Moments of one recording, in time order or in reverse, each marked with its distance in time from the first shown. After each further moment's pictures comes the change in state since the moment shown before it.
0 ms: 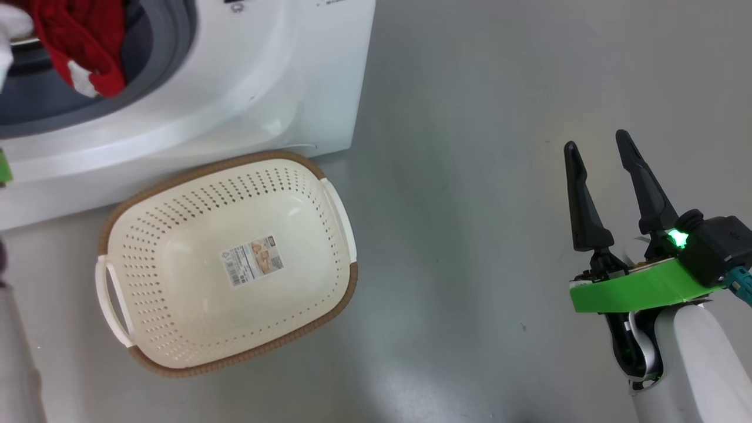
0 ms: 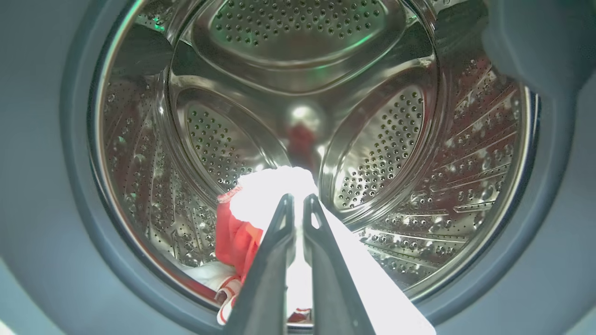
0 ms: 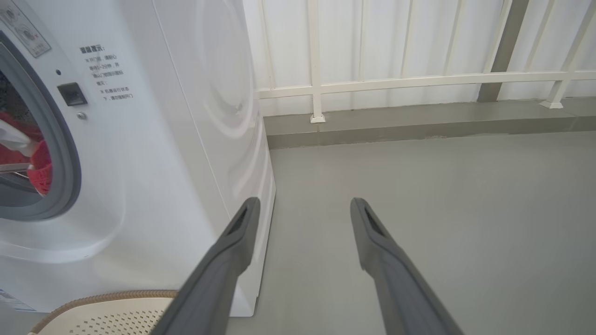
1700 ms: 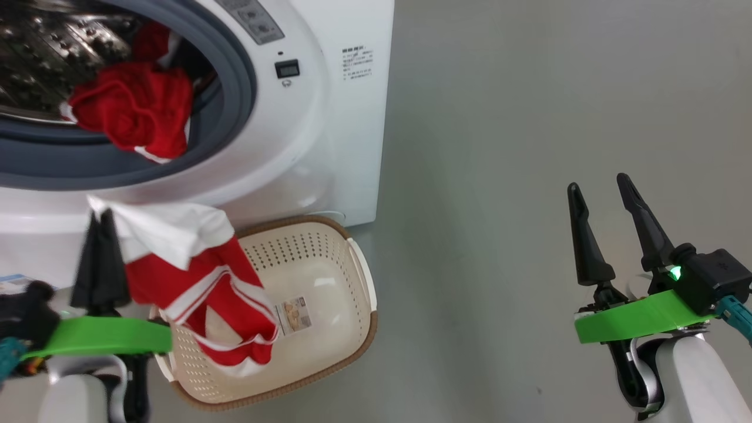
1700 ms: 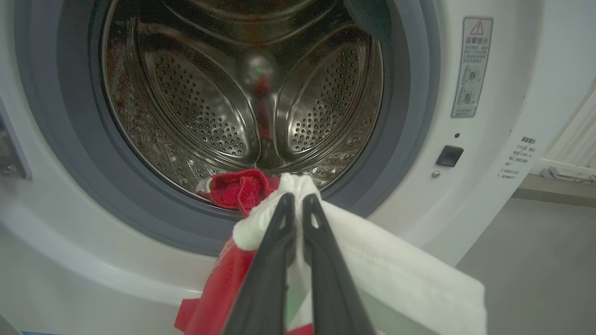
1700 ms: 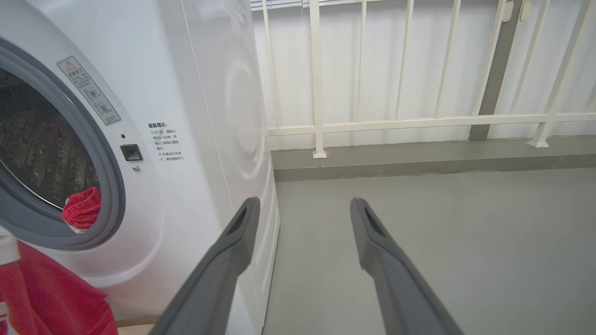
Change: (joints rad) left arm 0.489 -0.154 -0.136 -0.206 -0.030 -0.009 -0.003; right arm 0.091 0.000 -0.025 0.027 -0.027 0.000 0.000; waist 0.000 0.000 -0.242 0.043
